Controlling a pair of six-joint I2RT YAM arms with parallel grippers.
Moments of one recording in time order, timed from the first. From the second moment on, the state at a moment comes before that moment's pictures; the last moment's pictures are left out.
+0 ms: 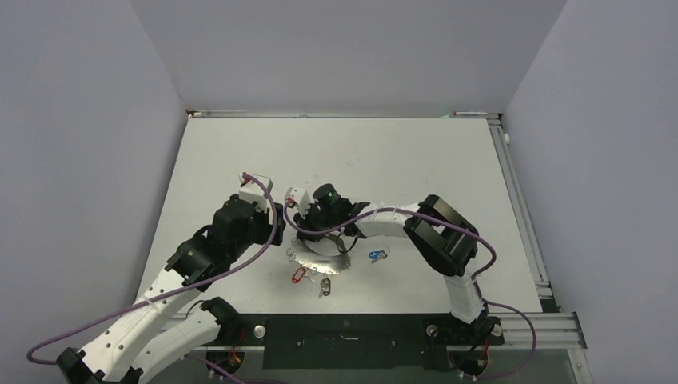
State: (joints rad) left arm -0.66 0.74 0.78 -0.59 -0.29 -0.28; right arm 0.90 2.04 1.21 0.16 -0.41 -0.10
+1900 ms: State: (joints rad) left arm -0.64 0.48 0.58 -0.08 0.83 -0.31; right arm 0.99 1.17 0.99 -0.07 -0.83 -0.14
